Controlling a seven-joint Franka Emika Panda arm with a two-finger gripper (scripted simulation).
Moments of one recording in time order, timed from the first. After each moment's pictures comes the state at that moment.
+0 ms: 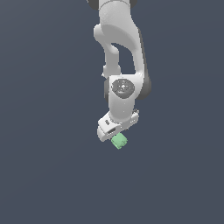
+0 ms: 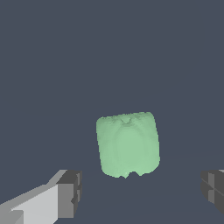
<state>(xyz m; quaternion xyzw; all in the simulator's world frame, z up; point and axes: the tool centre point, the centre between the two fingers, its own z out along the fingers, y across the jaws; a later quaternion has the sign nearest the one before) 0.036 0.031 0.103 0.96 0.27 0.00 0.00</state>
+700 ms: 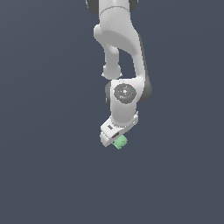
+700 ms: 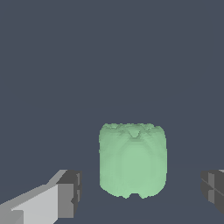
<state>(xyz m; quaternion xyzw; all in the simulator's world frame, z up) 0.044 0.039 0.090 0.94 0.33 0.00 0.00</state>
